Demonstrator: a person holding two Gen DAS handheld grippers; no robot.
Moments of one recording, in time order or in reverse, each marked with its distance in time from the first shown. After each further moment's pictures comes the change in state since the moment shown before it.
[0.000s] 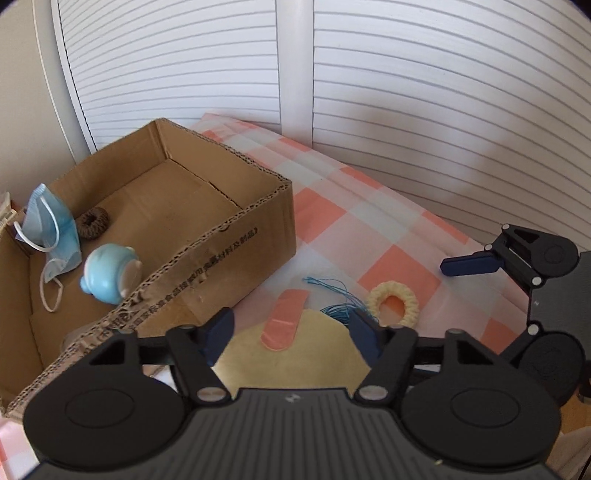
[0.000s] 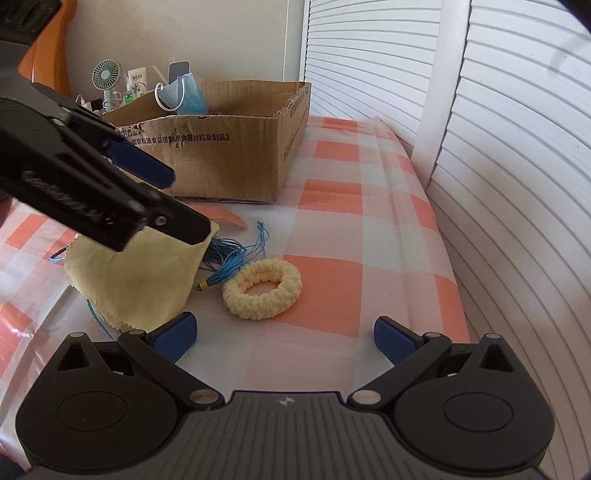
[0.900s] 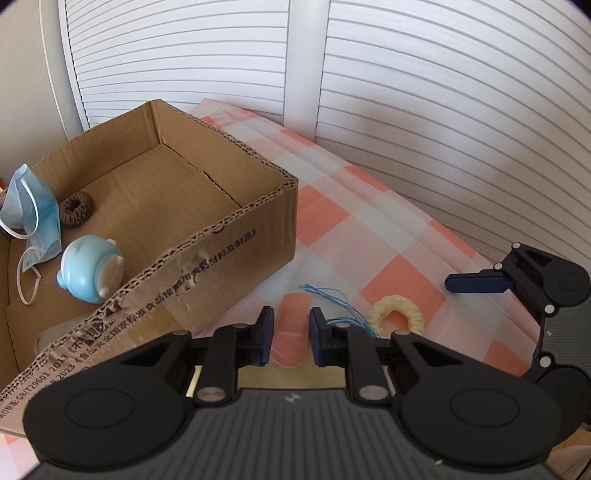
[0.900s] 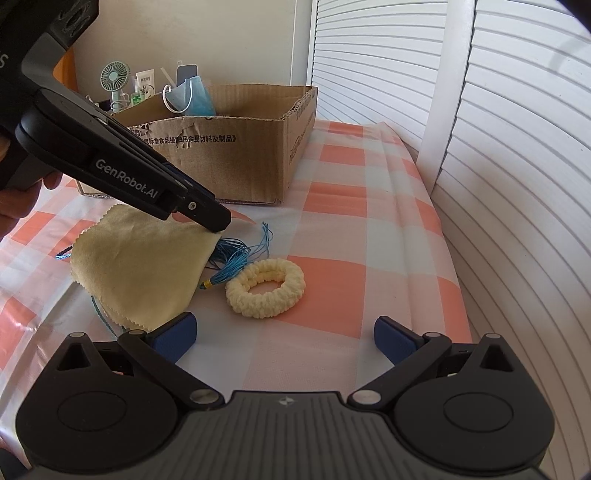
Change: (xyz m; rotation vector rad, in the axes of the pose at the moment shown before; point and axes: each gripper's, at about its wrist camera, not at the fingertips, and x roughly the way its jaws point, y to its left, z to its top) left arm 0.026 0.010 0.005 -0.073 0.032 -0.050; right arm -0.004 -0.001 -0.004 -0.014 -0.013 0.017
